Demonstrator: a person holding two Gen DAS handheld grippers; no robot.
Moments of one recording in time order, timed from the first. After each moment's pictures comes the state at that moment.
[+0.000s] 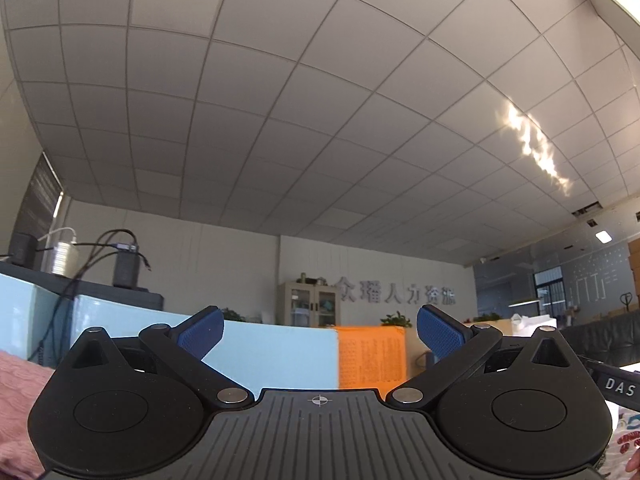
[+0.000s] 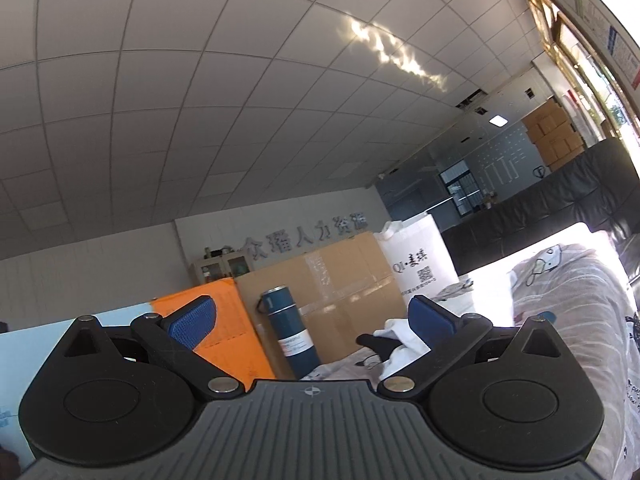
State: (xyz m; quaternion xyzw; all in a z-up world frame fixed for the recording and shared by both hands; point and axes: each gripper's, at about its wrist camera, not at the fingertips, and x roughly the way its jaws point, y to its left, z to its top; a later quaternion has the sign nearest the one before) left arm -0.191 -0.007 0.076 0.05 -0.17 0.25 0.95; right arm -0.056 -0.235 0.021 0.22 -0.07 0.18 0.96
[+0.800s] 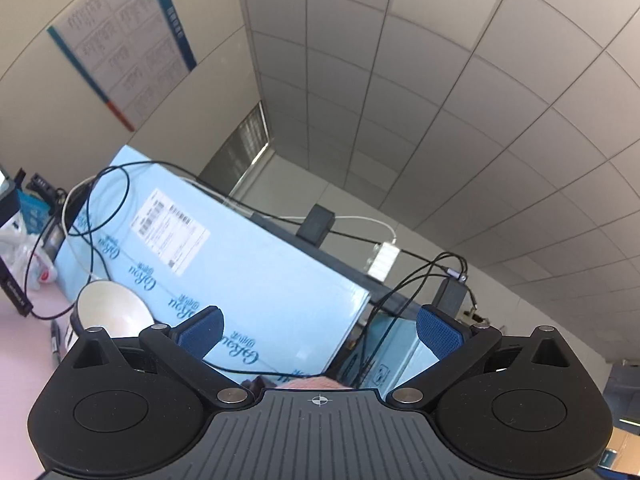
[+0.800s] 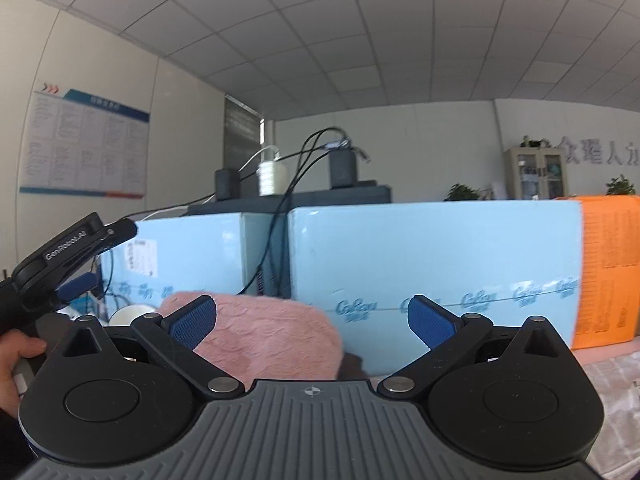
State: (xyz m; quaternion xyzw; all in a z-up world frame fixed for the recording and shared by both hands) left arm -0.378 0.192 0.066 -0.18 -0.22 0.45 0.84; right arm -0.173 0.027 0.101 0.00 0.03 0.63 0.77
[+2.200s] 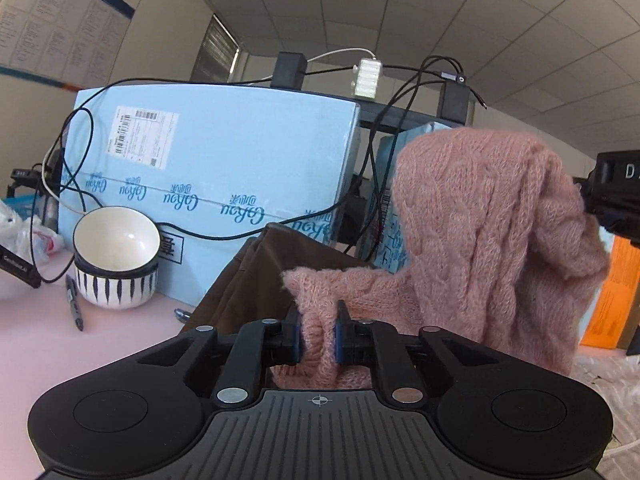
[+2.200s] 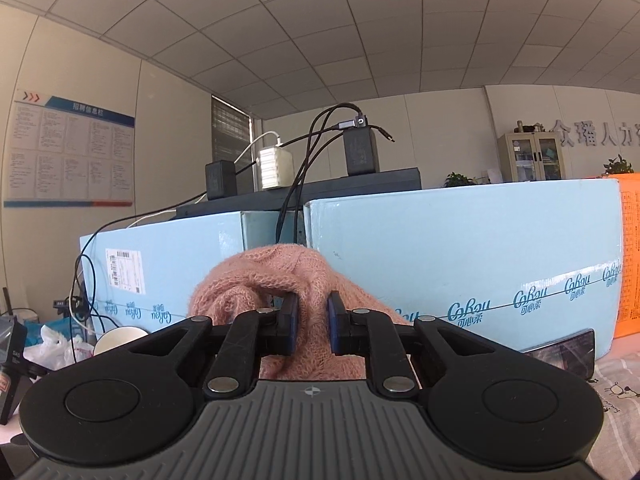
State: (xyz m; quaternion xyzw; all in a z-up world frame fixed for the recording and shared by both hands) left arm -0.306 0.189 0.023 -0.13 0.03 0.48 0.87; right arm -0.157 0.087 0.095 0.05 0.03 0.59 0.80
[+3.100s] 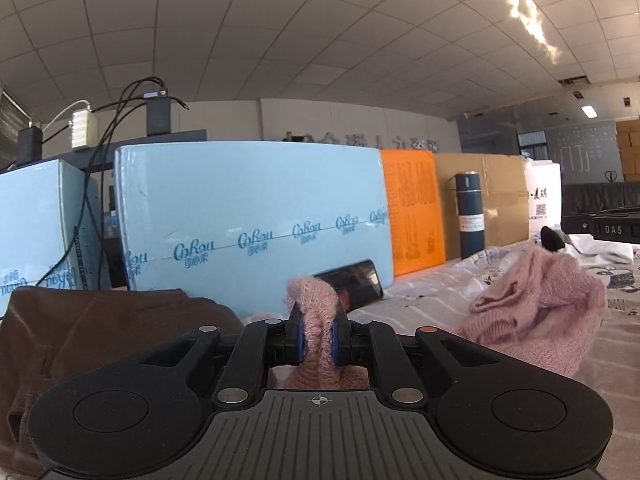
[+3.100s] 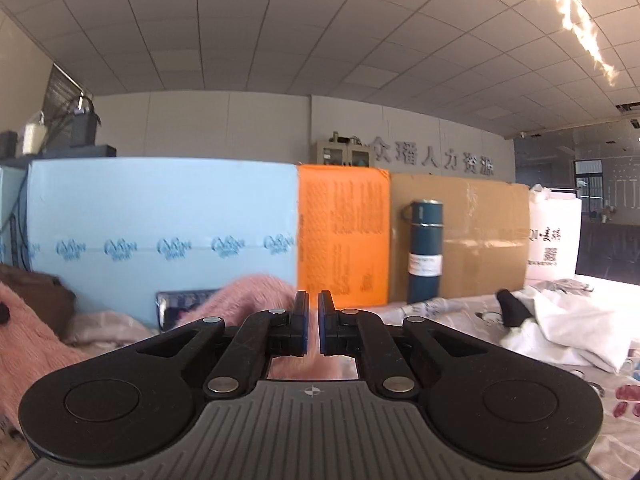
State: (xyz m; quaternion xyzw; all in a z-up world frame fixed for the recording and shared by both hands) left arm -0.224 0.088 0.015 0.06 0.07 0.21 0.97; right arm -0.034 -0.141 0.028 -0.03 0.04 0.32 0.95
